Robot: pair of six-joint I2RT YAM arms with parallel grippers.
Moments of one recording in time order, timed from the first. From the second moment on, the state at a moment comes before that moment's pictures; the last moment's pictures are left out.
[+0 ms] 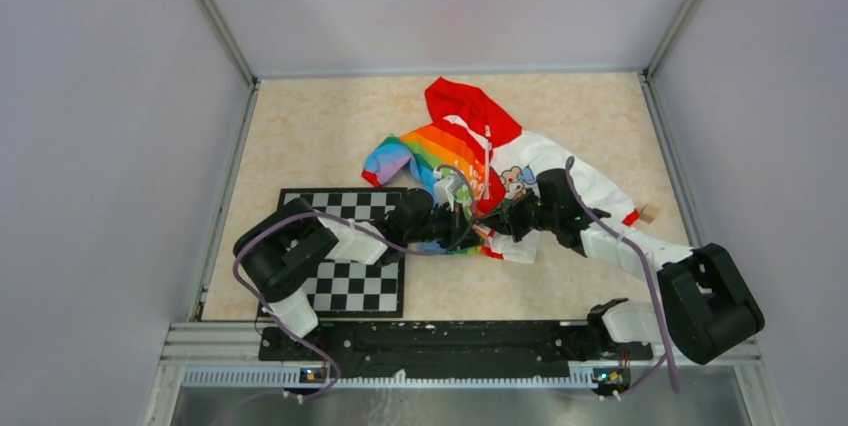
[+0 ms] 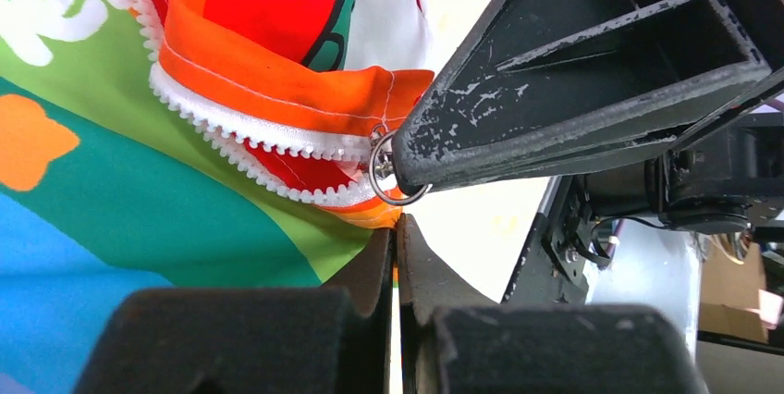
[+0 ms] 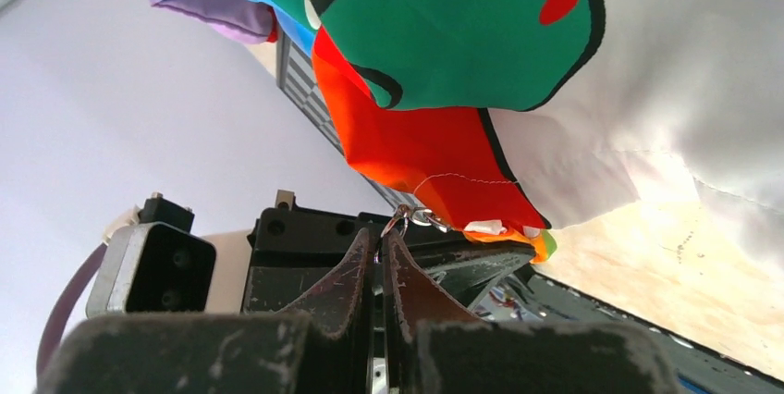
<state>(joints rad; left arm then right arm) -0.85 1.73 0.63 0.71 0.41 -0.73 0.45 1.27 0.54 -0.01 -0.43 1.61</state>
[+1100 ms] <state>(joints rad) -0.90 1.24 0.49 0.57 0.17 -0.70 0.41 1.06 0.40 0.06 -0.50 1.75</state>
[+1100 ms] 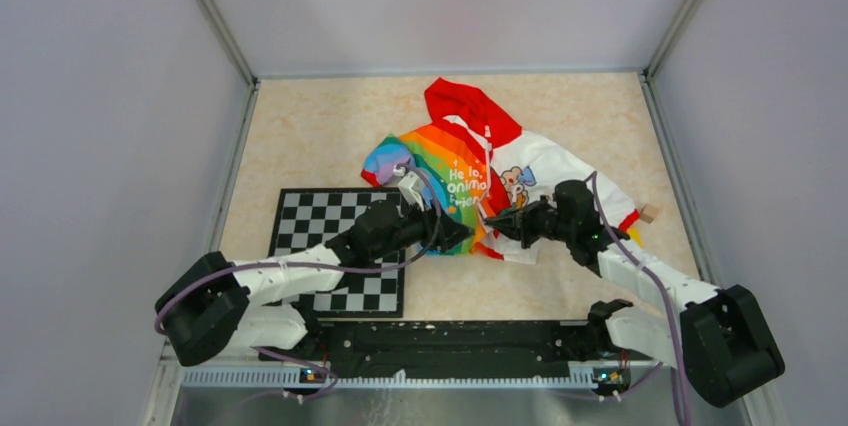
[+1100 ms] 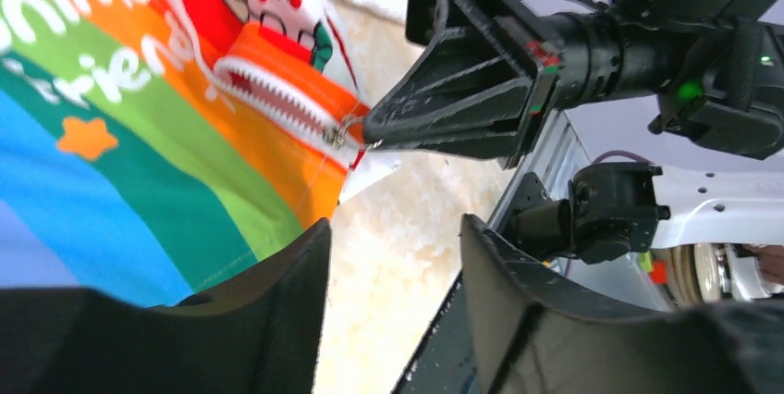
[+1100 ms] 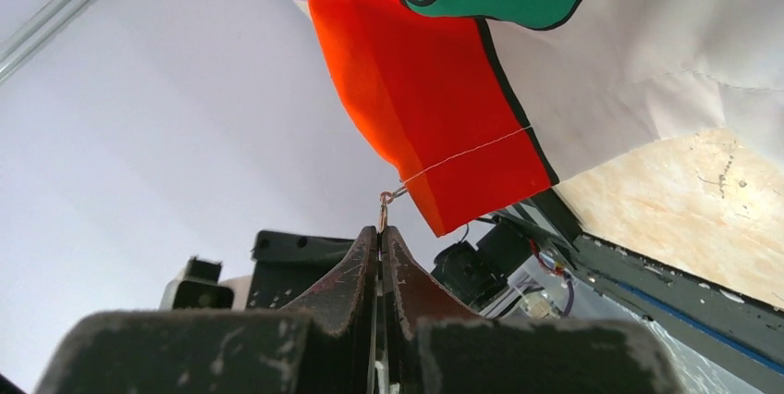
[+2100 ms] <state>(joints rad) -1.12 1.83 0.36 1.34 -0.43 -1.72 0.41 0.96 0.43 0.00 -0.43 1.89</state>
